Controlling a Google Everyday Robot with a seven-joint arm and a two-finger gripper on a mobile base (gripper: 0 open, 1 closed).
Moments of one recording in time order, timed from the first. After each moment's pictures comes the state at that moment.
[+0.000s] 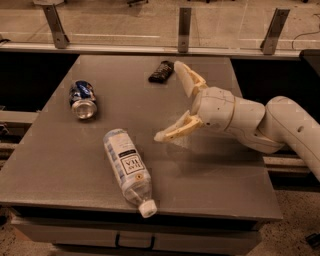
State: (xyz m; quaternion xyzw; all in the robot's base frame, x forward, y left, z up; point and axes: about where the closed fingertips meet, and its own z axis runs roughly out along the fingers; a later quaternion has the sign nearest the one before) arm 0.522 -0.013 0.940 -0.47 0.43 0.38 0.67
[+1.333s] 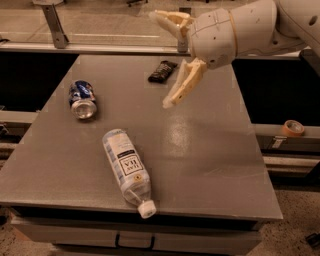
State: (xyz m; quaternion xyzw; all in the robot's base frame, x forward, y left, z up) arm 0.533 0.002 1.015 -0.69 0.42 0.26 0.52
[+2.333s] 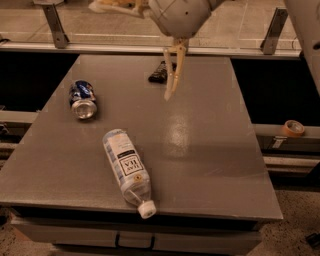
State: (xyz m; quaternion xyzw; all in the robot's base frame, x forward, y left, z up) arm 0.492 0.051 1.039 -0.89 0.18 0.16 0.40
